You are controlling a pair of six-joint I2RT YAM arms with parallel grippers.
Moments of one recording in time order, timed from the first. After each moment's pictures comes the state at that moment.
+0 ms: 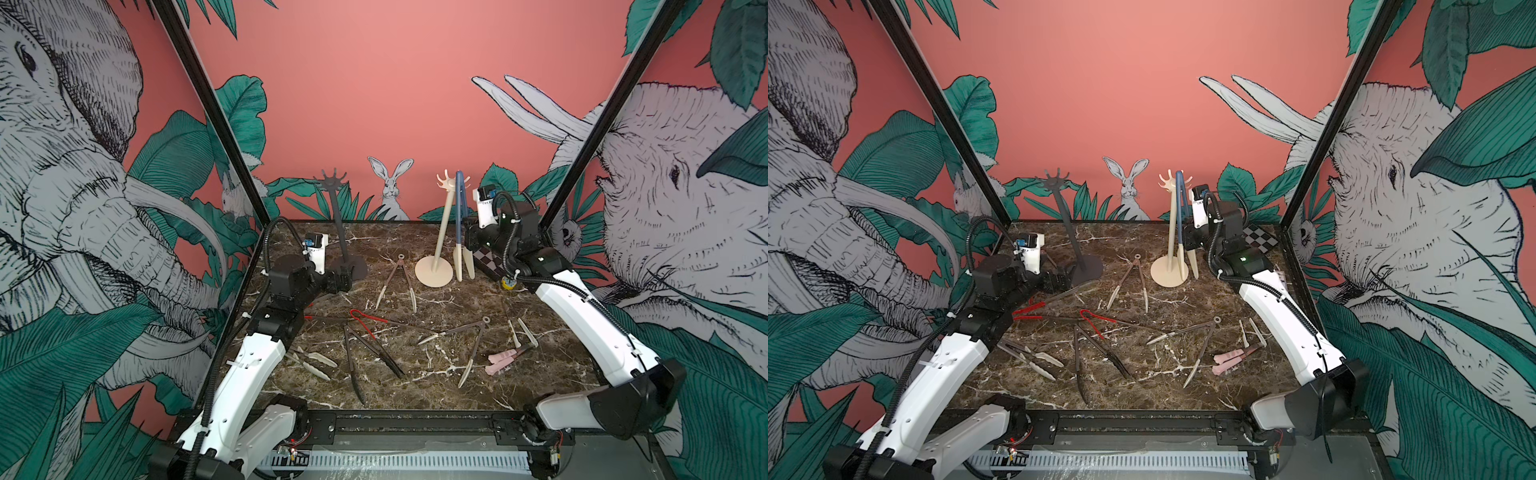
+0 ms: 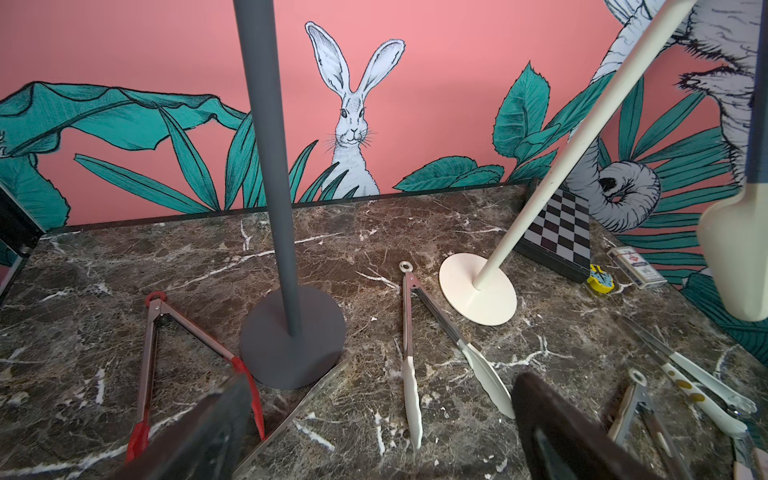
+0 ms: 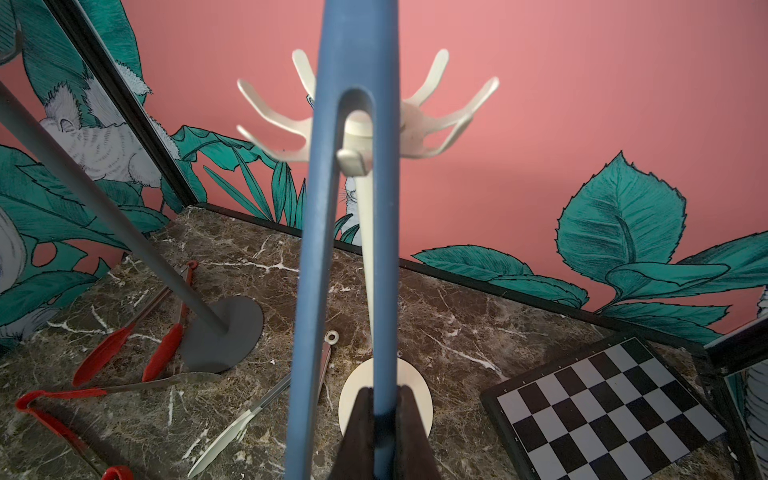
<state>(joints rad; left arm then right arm) -0.26 0.95 0.85 -0.19 0.20 -0.11 0.42 1.39 1.42 -0.36 0.01 0.02</state>
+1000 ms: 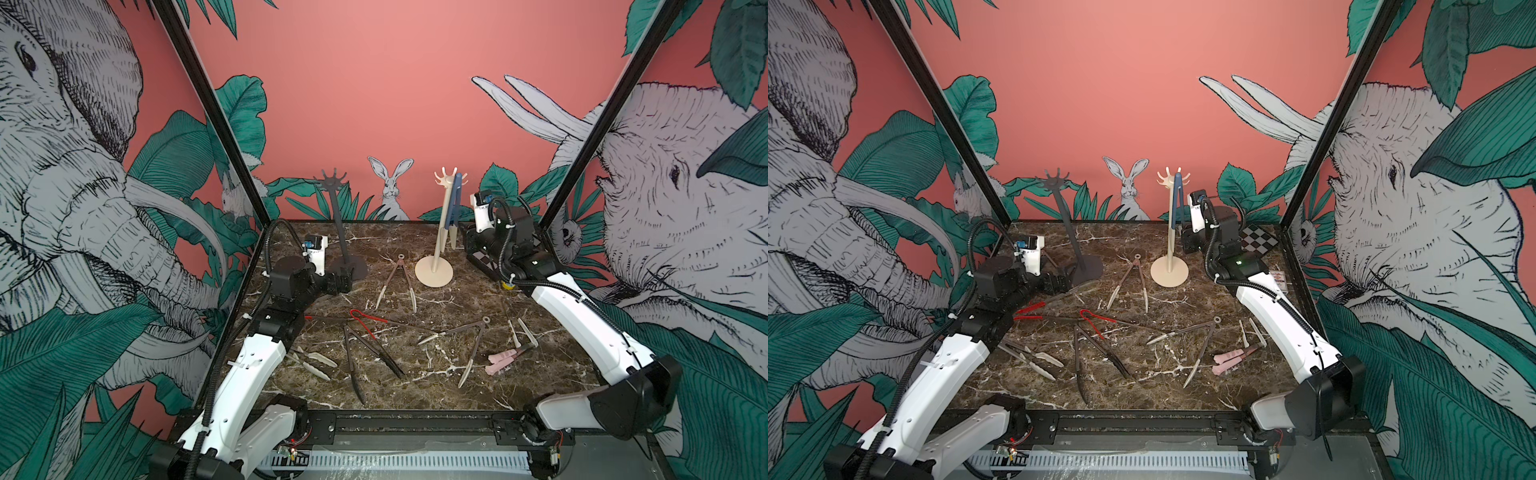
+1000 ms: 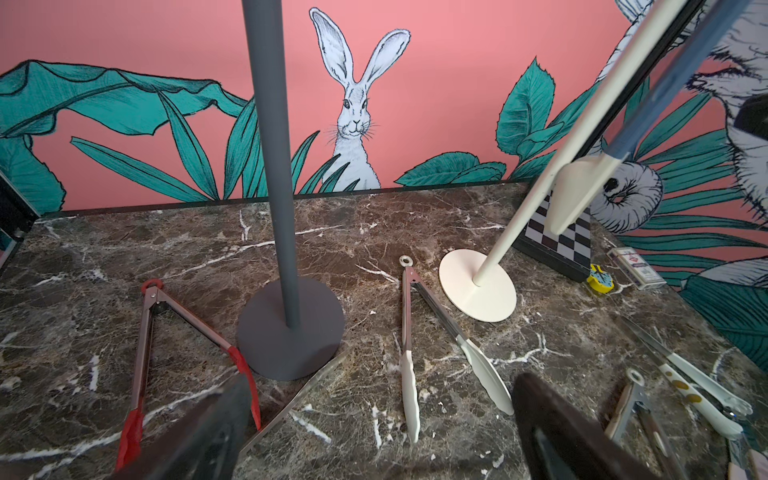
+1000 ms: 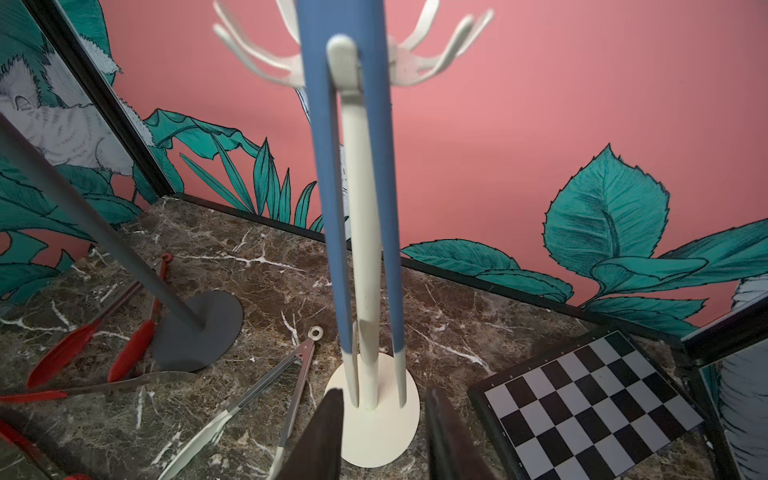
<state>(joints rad) -0.26 0.95 0.83 -0.19 0.19 -0.14 0.43 1.39 1.36 -0.30 0.07 0.00</state>
